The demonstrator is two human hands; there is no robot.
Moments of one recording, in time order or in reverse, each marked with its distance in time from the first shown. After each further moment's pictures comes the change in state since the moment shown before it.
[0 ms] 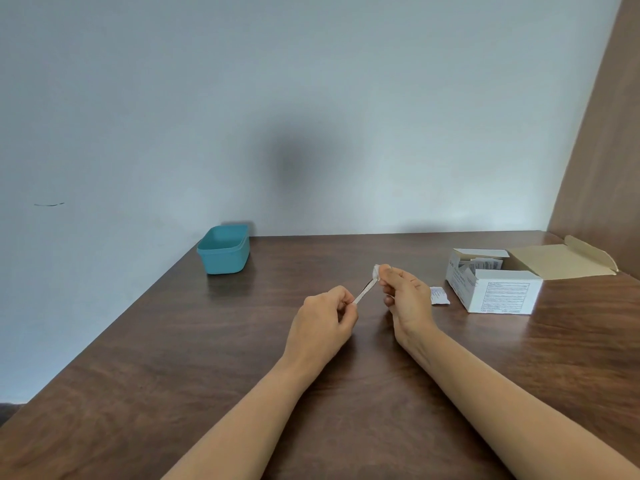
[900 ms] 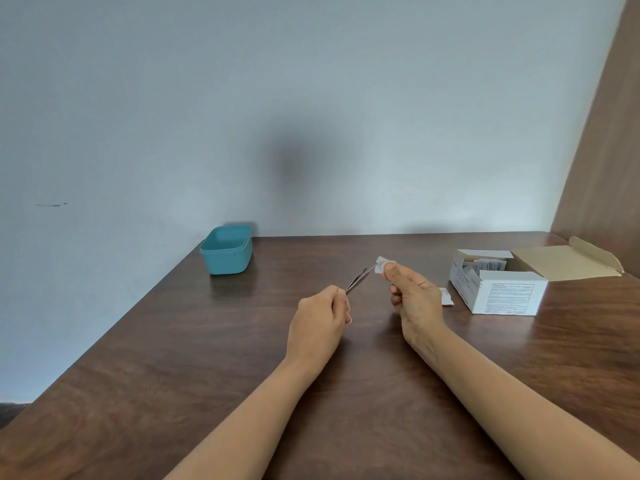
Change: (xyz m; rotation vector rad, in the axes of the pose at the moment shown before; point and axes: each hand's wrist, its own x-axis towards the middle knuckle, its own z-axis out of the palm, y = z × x) left_hand -0.001 0.001 -0.007 -0.074 0.047 -0.119; right_hand 0.006 0.001 -0.007 0.099 -0.010 0.011
